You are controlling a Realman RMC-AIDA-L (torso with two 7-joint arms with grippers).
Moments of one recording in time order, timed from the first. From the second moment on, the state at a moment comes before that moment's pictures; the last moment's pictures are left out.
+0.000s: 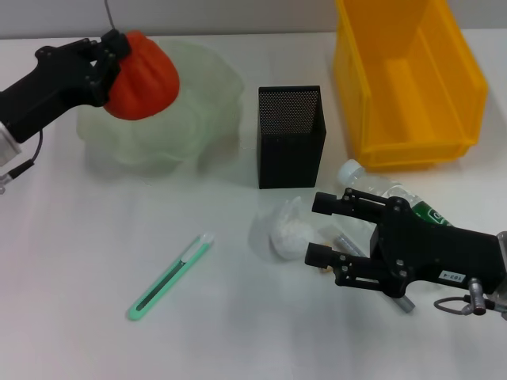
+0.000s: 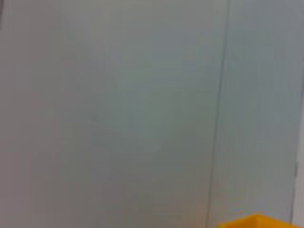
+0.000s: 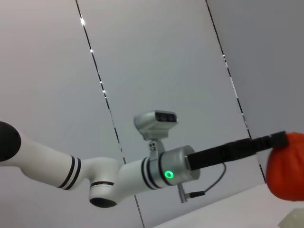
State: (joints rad) left arm -0.46 -2.07 0.76 0.49 1.39 1.31 -1.04; right arm 0.38 2.09 -1.03 -0.36 -1.53 -1.75 1.02
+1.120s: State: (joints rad) left arm -0.45 -2.07 0.87 0.52 1.40 1.67 -1.05; right arm 0.38 2.09 -1.03 -0.35 -1.52 -1.74 1.02
